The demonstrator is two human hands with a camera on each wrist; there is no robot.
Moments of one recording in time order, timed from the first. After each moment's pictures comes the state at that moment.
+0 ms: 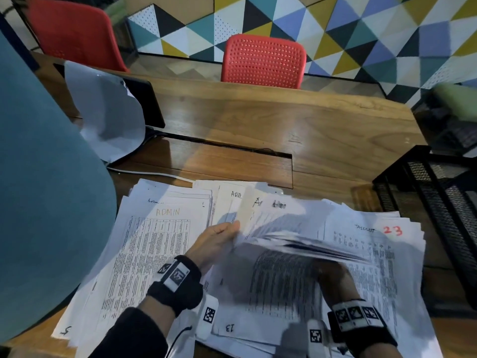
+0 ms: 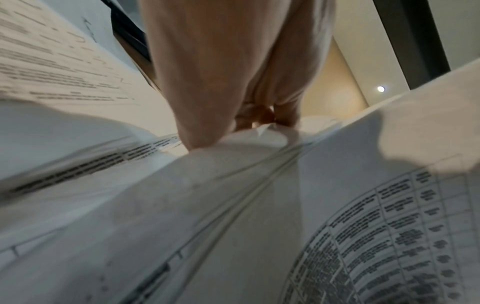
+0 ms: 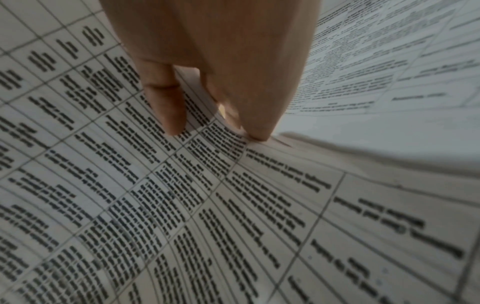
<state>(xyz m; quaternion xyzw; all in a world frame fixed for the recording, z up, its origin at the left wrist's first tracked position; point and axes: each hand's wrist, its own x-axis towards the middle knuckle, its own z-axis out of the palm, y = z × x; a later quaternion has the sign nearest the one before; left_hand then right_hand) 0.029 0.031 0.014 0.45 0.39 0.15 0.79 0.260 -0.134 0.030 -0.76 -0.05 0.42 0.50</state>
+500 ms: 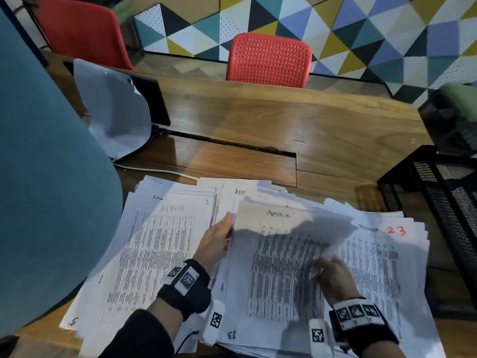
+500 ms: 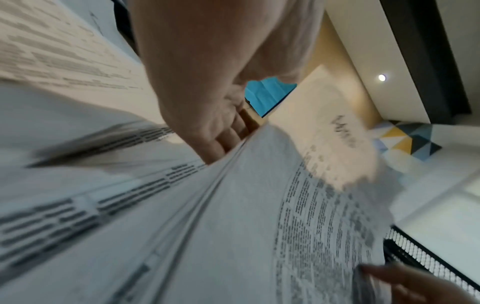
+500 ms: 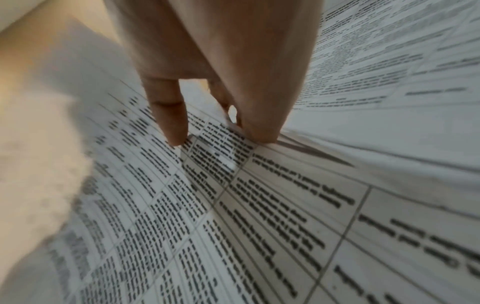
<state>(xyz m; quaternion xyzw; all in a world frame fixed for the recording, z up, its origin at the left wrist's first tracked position) 0.029 0.013 0.021 0.45 0.45 0.22 0.74 0.264 -0.134 0.011 -0.72 -0.04 0.46 0.52</state>
